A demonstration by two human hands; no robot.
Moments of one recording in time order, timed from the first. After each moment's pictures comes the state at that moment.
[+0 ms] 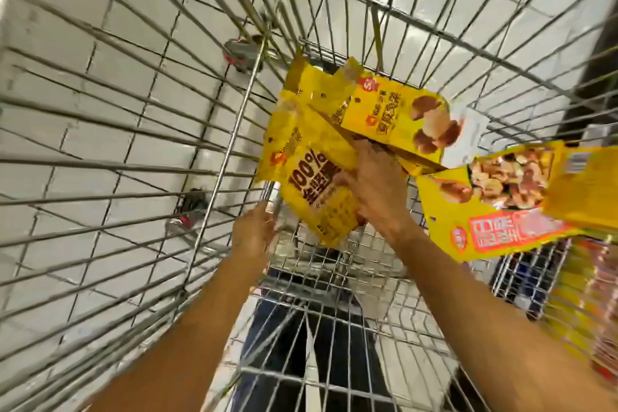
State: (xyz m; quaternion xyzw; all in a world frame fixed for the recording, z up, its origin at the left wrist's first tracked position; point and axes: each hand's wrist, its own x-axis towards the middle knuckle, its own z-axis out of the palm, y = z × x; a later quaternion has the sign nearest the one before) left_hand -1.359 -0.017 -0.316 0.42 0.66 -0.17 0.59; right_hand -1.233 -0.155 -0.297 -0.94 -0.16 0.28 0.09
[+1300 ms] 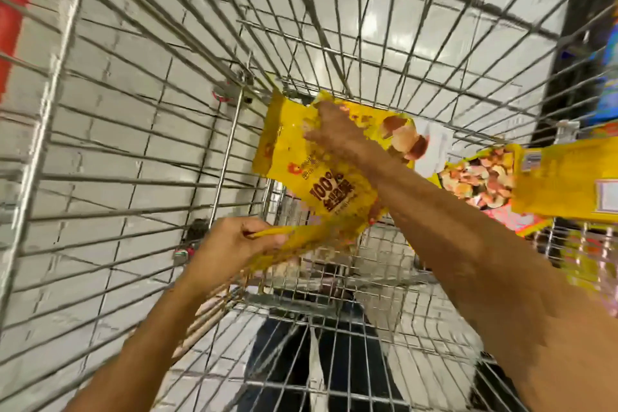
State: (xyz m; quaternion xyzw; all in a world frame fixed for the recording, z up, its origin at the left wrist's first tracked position) left_hand -1.333 0.020 -0.215 0.72 0.27 -0.30 0.57; right_hand -1.131 -0.109 -0.297 -0.87 -0.15 0.38 0.27
